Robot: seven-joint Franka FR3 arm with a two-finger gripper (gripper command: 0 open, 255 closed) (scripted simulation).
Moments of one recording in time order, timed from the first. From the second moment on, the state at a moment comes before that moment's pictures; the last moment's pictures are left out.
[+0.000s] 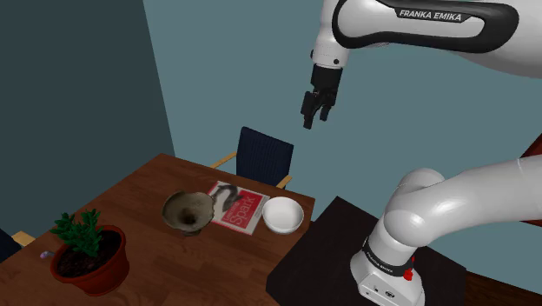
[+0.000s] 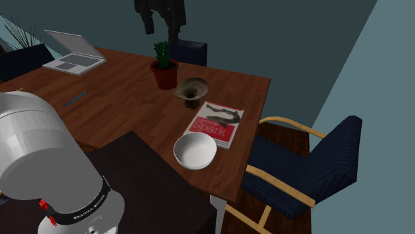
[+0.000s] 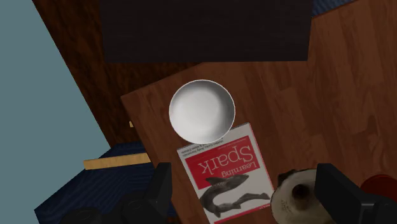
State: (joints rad) arm -0.02 -0.75 -0.01 -2.33 0.04 1.57 -0.03
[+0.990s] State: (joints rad) arm -0.04 -0.61 -0.13 -2.65 0.03 2.01 -0.19
